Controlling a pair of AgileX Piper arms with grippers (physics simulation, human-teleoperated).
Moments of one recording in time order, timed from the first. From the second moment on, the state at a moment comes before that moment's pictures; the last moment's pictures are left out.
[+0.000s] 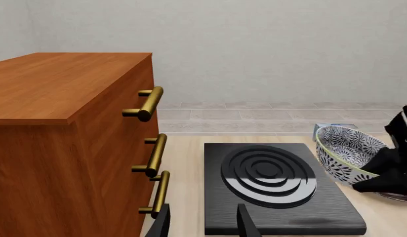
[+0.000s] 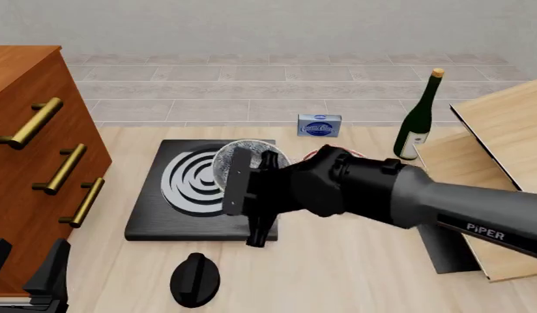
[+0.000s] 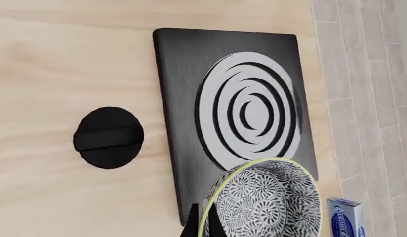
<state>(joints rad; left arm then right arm) 0.00 0.00 0.00 0.00 0.00 0.84 1.70 -1.22 0.44 -0.71</state>
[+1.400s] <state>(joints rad) 0.00 0.00 0.00 0.00 0.00 0.83 2.29 -2.10 0.75 -0.63</state>
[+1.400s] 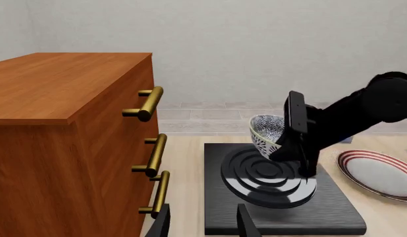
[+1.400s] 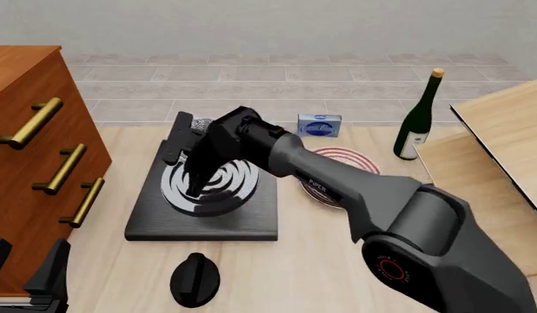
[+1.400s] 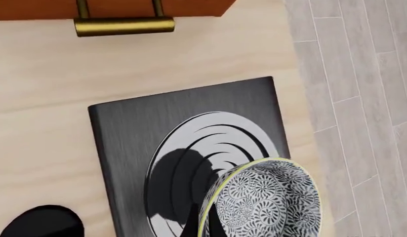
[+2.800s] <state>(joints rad) 0.00 0.00 0.00 0.00 0.00 0.83 2.37 -2.08 0.70 -0.57</state>
